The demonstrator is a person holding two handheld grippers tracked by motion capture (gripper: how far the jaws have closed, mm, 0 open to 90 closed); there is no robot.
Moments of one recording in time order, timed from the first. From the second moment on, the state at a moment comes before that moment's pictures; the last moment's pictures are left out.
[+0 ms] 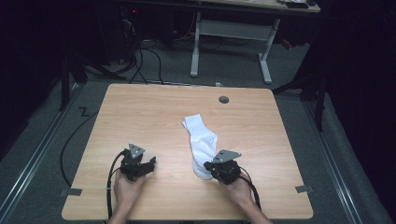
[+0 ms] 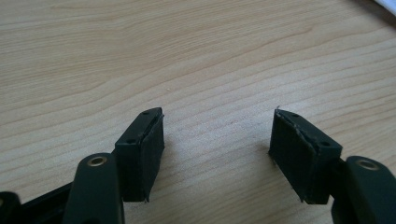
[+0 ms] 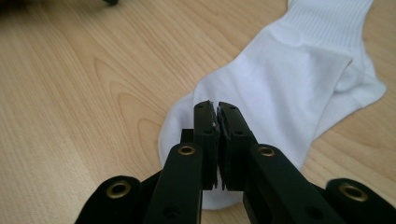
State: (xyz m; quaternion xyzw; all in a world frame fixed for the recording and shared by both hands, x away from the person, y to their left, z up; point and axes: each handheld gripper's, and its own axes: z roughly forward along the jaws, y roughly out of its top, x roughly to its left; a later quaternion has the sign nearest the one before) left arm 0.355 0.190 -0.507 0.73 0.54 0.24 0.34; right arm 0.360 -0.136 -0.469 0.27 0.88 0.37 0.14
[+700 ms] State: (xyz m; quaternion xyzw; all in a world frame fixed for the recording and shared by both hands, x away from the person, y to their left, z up) left arm 0.356 0.184 -0.506 0.74 0.53 0.23 0.34; right arm 0.357 -0.133 -0.465 0.30 0.87 0.38 0.12
